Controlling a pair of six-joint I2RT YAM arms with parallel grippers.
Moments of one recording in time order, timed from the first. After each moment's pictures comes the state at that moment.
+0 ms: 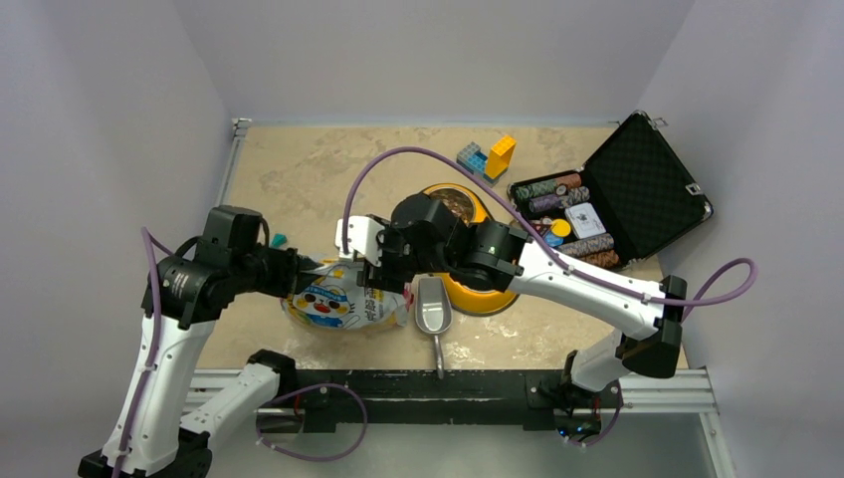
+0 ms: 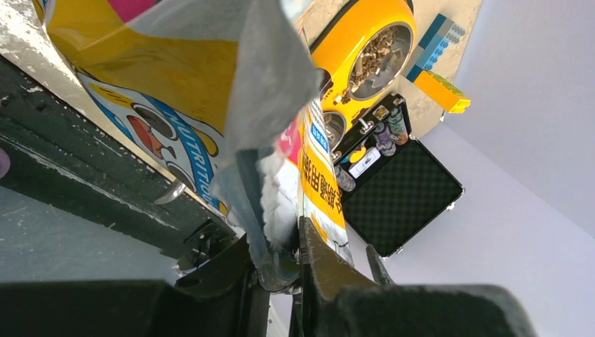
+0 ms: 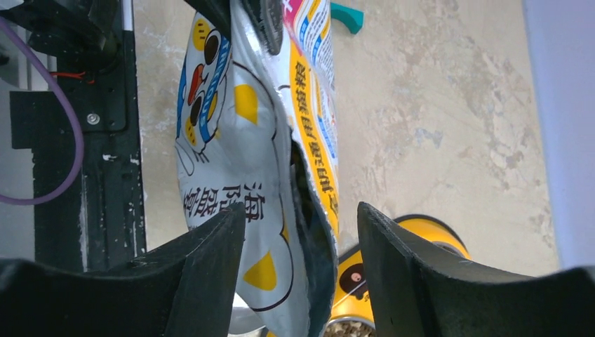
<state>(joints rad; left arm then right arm) -0.30 0.85 1.31 -1.41 0.09 -1.65 1.18 1.51 1.59 -0.64 -0.04 -0.39</state>
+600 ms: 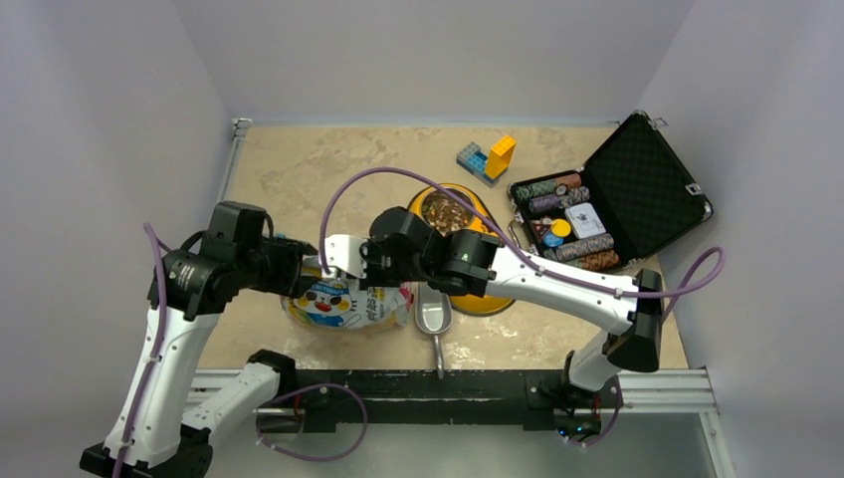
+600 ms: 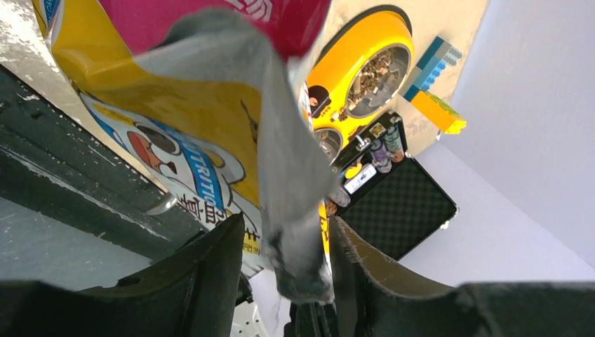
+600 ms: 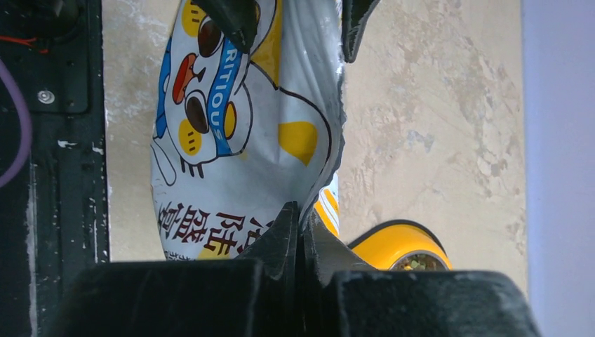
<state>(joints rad) -0.30 0.87 1.30 -1.40 0.07 -1.68 1.21 1.60 1.61 -0.61 0.02 -0.49</state>
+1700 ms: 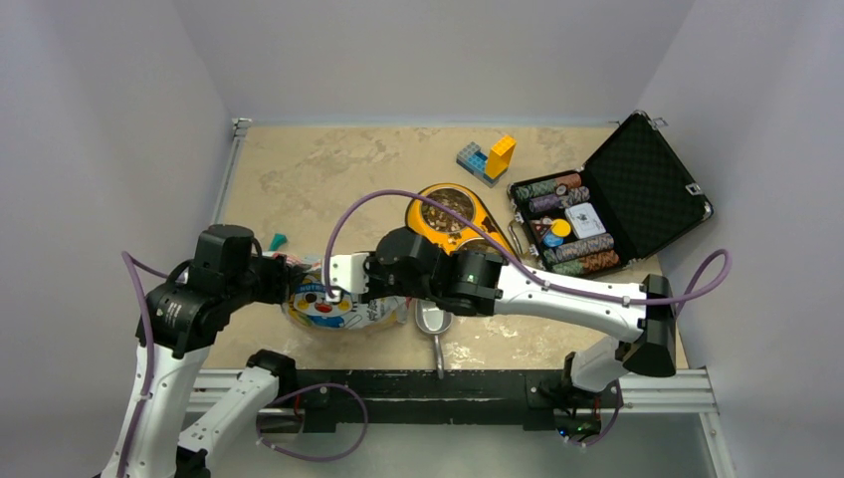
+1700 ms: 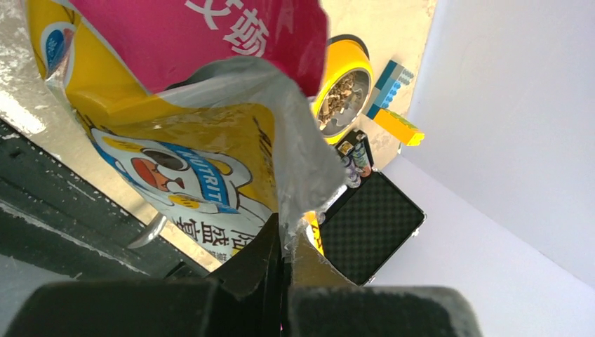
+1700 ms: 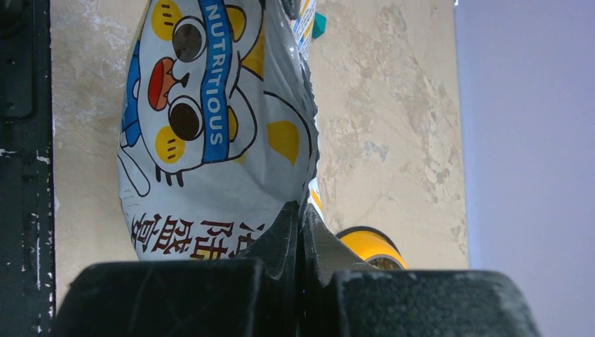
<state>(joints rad) -0.30 0.73 1.21 -1.35 -0.04 -1.71 1.27 1.53 1.46 -0.44 0.14 -0.58</state>
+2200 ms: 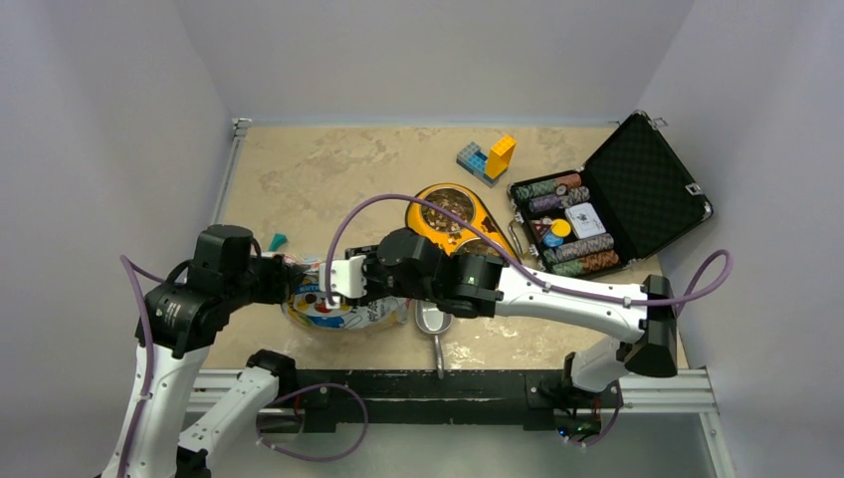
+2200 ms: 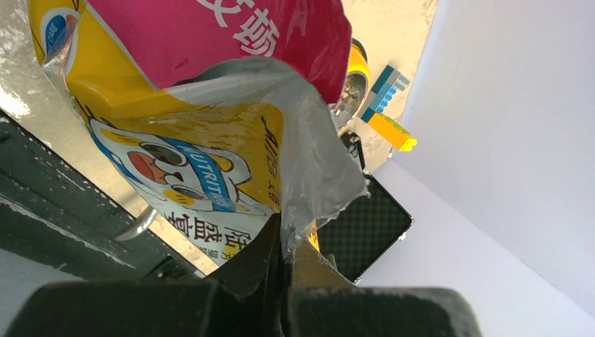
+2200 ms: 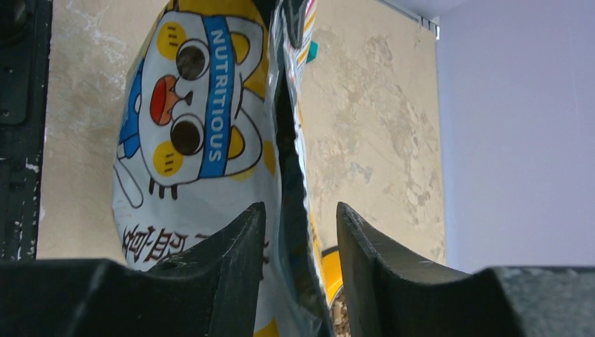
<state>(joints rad) -0.29 0.73 1.21 -1.35 -0.02 -1.76 1.29 1.49 1.39 -0.35 0.13 -0.65</state>
